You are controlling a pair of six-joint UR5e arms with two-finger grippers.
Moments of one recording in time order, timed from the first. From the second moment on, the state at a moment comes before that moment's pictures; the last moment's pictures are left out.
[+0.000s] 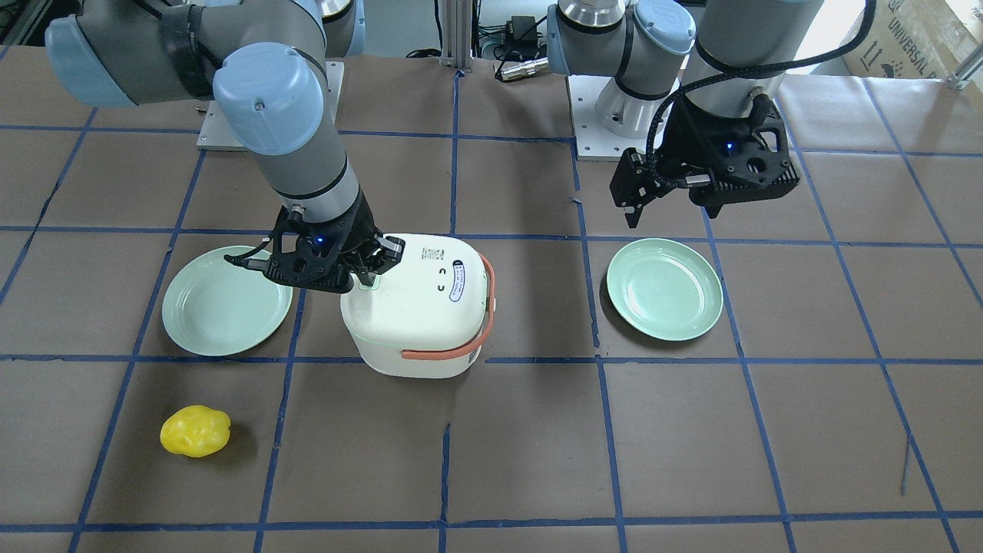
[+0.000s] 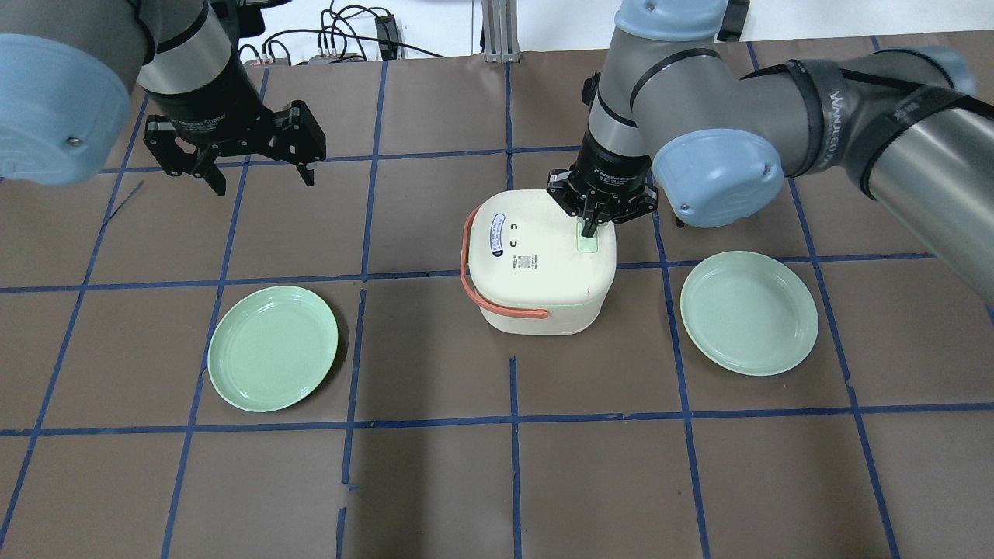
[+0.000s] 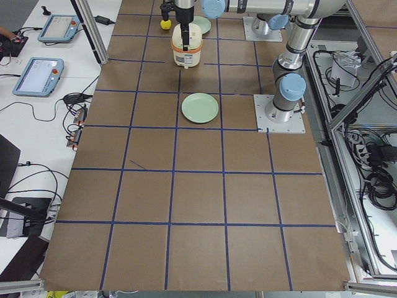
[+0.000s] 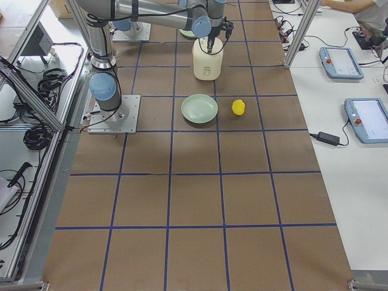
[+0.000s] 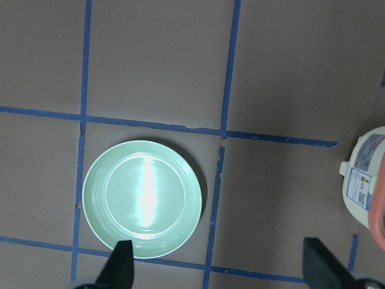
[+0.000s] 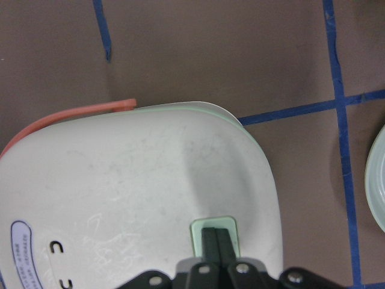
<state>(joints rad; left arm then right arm) -1.60 -1.60 -1.56 -1.52 1.64 -0.14 1.76 -1.37 1.67 -1.87 -1.45 0.38</state>
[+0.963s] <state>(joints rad) -1.60 -1.60 -1.56 -1.53 1.64 -0.14 1.76 -1.36 1.67 -1.87 -1.46 0.38</state>
